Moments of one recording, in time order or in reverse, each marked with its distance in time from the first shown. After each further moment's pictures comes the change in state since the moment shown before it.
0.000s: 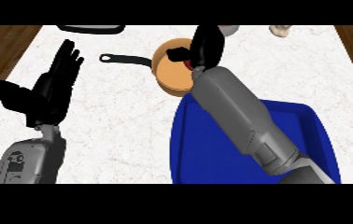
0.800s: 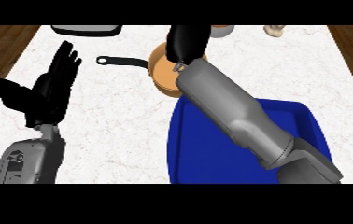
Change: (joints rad) left arm 0.002 0.005 0.010 0.019 -0.001 0.009 0.001; right arm -0.138 -0.005 0.195 0.006 0.439 0.349 0.369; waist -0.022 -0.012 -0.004
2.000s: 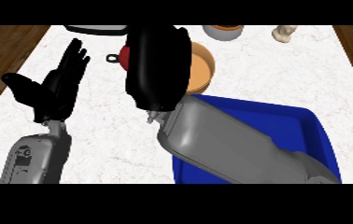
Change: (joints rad) left arm -0.032 -0.009 -0.029 0.019 -0.004 -0.005 0.016; right arm 0.114 -0.003 0.053 -0.667 -0.018 0.219 0.081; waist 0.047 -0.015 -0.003
